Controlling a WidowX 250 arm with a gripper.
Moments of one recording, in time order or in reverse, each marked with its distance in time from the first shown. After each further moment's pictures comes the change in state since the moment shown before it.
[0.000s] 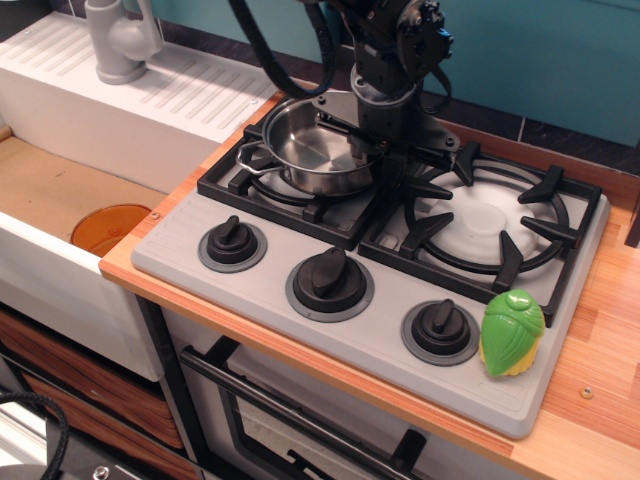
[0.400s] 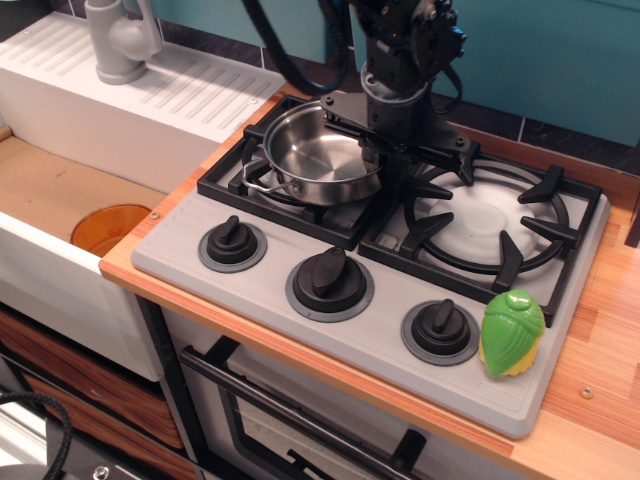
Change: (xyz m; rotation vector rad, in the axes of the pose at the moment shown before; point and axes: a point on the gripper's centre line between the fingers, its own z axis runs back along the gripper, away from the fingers) arm -0.004 -0.008 0.005 0.003 0.054 0.011
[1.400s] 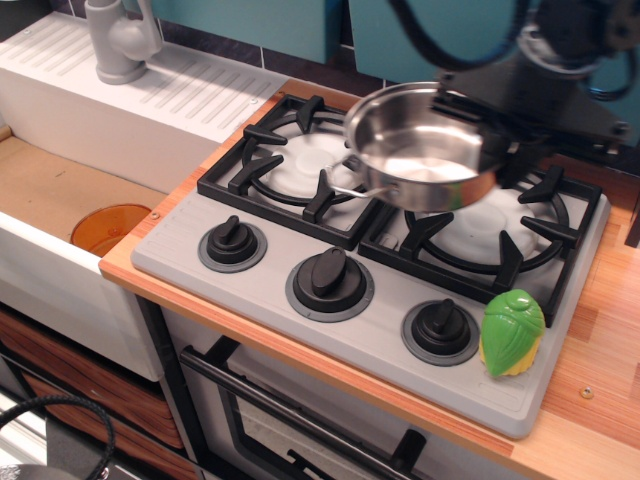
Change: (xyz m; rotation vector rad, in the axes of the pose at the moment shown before) arm -0.008 -0.080 0.069 0.086 0.003 0.054
